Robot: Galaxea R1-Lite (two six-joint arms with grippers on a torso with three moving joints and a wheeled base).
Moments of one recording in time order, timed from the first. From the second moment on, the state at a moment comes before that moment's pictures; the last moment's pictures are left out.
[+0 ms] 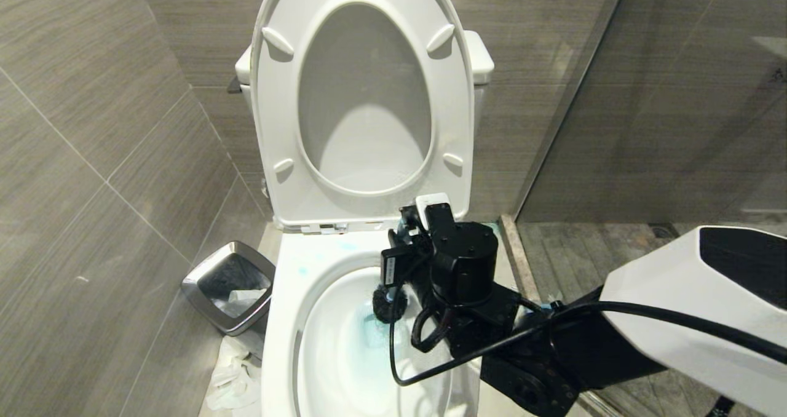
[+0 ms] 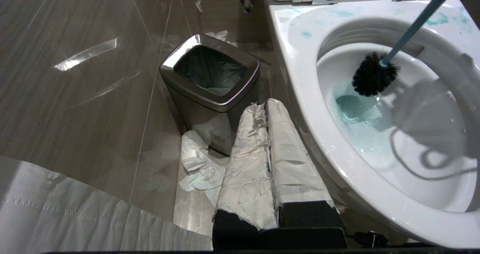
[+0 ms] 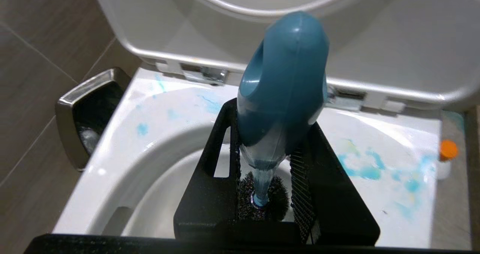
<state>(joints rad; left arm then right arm) 0.00 0.00 0.00 0.00 0.00 0.01 0.87 2.17 -1.11 -1.03 -0.50 0.10</state>
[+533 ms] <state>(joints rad) 0.00 0.00 0.00 0.00 -0.01 0.01 1.03 2.26 -1.25 -1.03 -0.48 0.05</state>
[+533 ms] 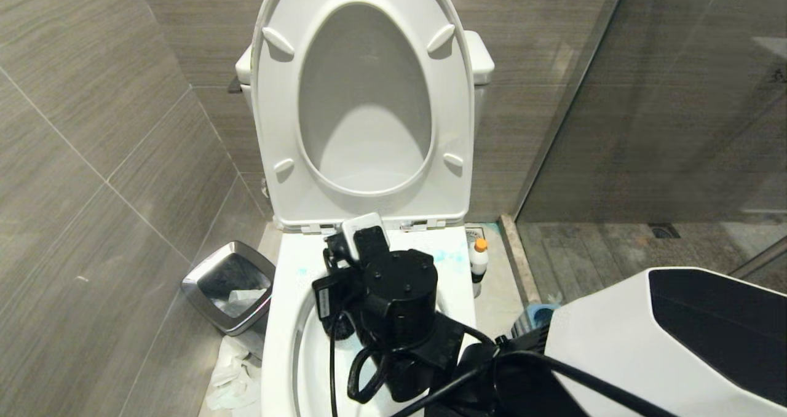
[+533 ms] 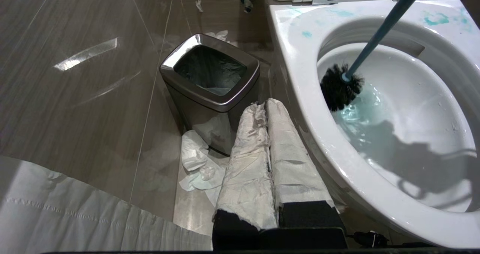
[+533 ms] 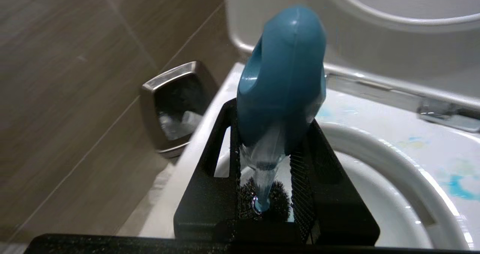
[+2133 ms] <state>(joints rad) 0.00 0.00 0.00 0.00 0.00 0.01 0.95 1.80 -0.51 -1.21 -0.50 0.11</state>
